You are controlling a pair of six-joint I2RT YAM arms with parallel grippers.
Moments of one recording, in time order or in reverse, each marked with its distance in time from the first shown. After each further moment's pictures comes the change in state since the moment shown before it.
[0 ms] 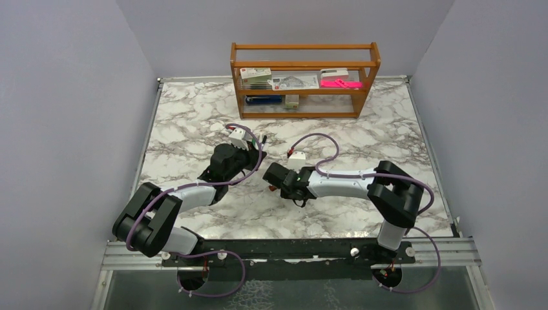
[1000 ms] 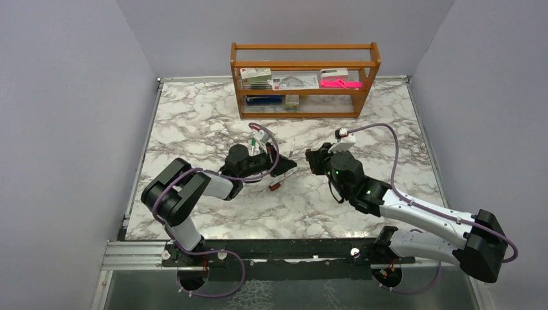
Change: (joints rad) left arm -0.083 0.284 0.078 0.392 0.394 -0.247; right arm -0.173 -0.740 -0.436 0.593 0.035 -0.454
